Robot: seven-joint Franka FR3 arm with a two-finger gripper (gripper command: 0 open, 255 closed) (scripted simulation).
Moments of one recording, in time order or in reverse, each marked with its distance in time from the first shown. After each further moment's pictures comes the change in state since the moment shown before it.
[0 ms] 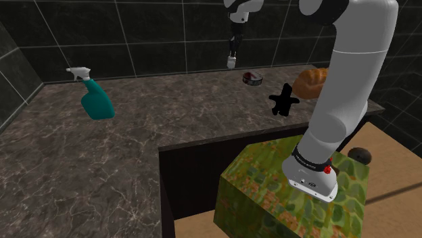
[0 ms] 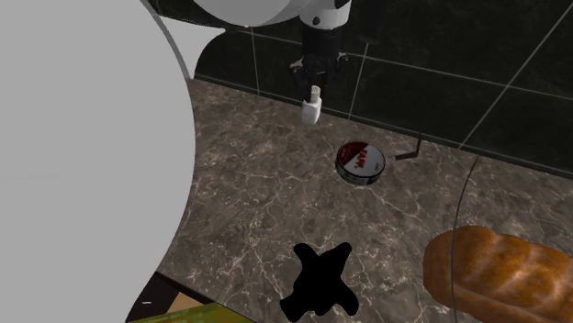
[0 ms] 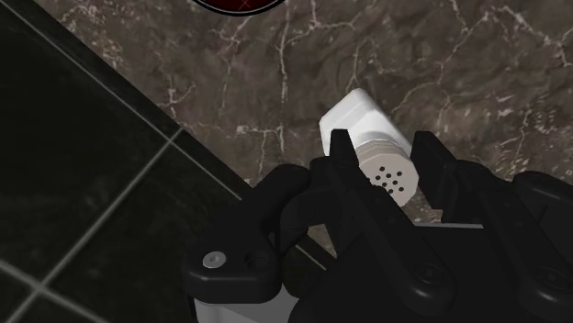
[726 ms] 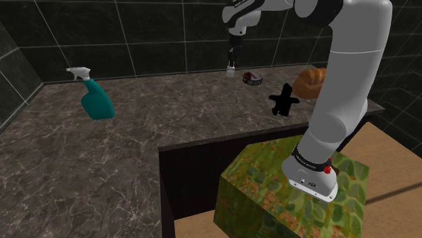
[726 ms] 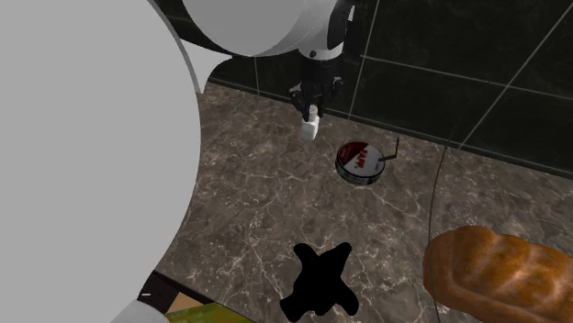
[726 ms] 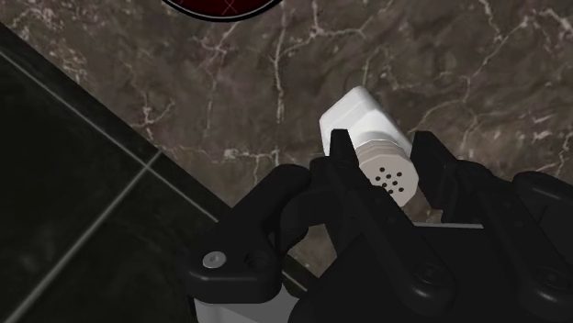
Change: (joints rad) arm 0.000 0.035 0.006 -0.104 0.015 0.137 -0.010
